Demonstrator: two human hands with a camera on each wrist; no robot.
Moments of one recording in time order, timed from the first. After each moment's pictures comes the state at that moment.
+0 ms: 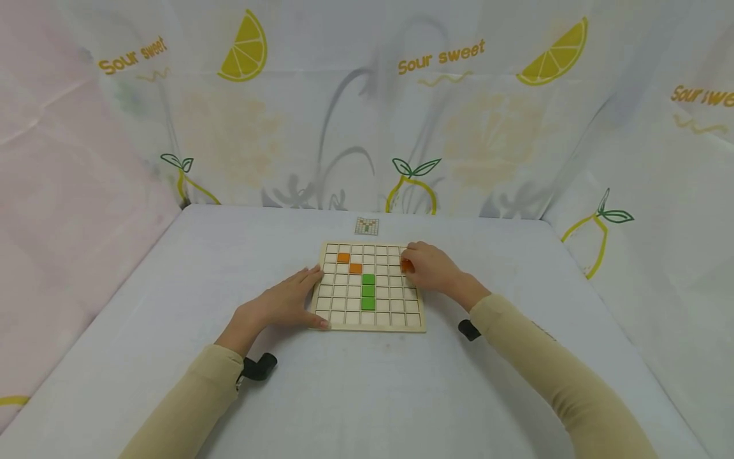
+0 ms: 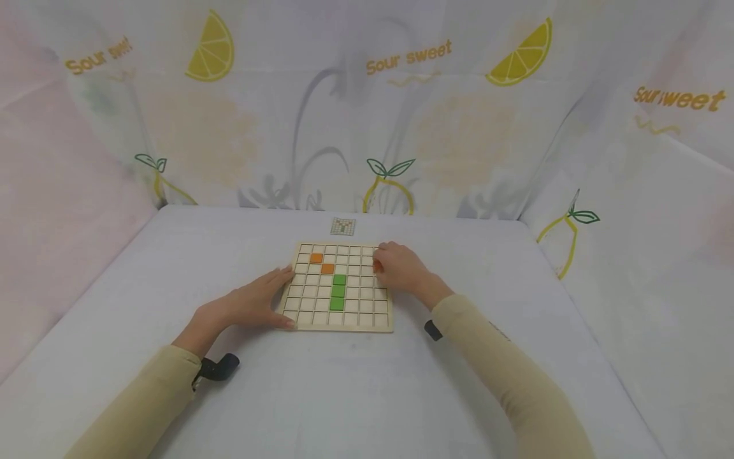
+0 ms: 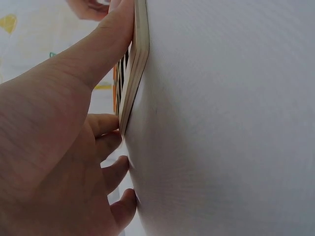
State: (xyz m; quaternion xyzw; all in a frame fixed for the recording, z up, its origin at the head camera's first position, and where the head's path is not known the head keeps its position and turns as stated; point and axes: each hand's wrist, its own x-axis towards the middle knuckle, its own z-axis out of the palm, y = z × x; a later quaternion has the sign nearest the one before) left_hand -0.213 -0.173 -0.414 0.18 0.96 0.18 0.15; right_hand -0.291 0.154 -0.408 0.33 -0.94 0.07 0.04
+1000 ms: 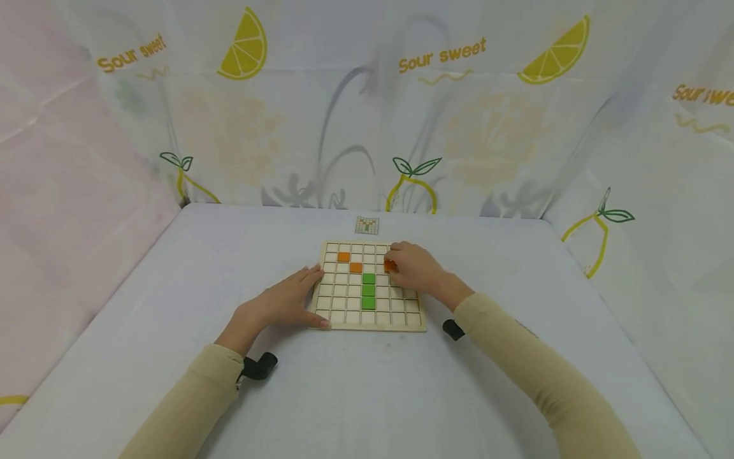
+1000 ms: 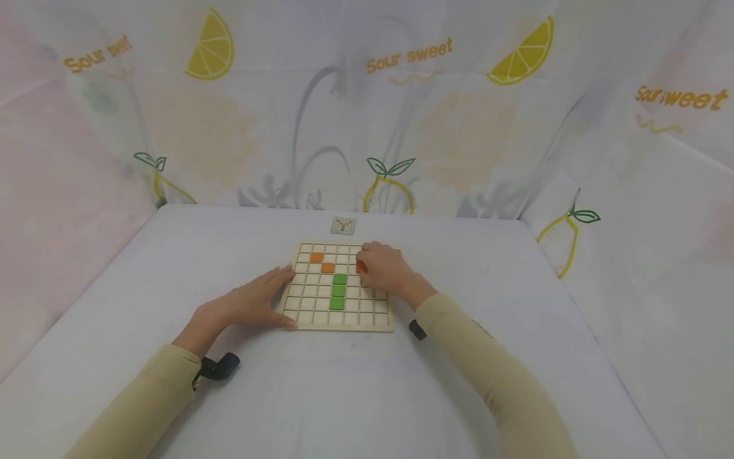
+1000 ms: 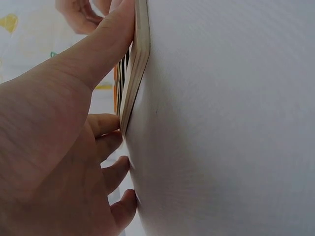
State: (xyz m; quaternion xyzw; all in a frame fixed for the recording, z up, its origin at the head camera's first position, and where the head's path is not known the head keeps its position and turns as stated) left_hand -0.212 -0.173 -0.413 0.18 0.95 0.18 0.15; right_hand -0.289 0.123 -0.410 0.35 -0.93 0.07 0.04
